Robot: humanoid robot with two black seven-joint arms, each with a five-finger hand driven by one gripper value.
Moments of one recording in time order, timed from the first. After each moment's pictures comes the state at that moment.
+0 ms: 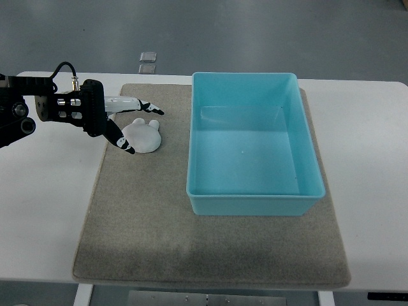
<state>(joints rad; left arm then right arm) -1.11 0.73 -0.11 -1.14 1.27 -0.25 -0.26 0.00 0.00 0.06 0.12 -0.12 0.18 0.12</state>
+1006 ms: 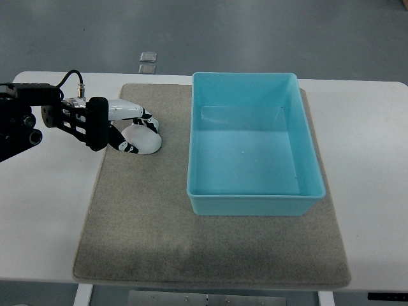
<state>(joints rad) -1.10 0.69 -0.08 -1.09 1.43 -0.17 -0.33 0.00 0.00 0.06 0.12 -0.12 0.18 0.12</state>
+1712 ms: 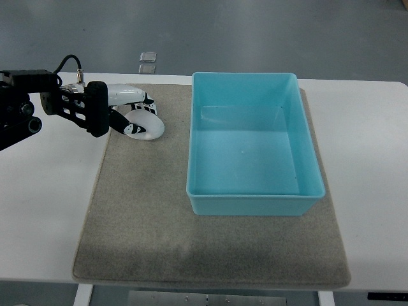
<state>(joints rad) -1.13 0.69 -0.16 -1.09 1.41 -0.17 -0.33 0.00 0.00 0.06 0.12 -0.12 0.18 0.12</state>
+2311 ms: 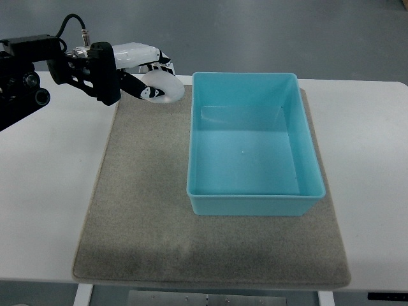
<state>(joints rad) -1.18 0.62 -0.26 -1.10 1.41 -0.12 -0.33 0.00 0.00 0.06 0.12 -0.12 0.18 0.12</state>
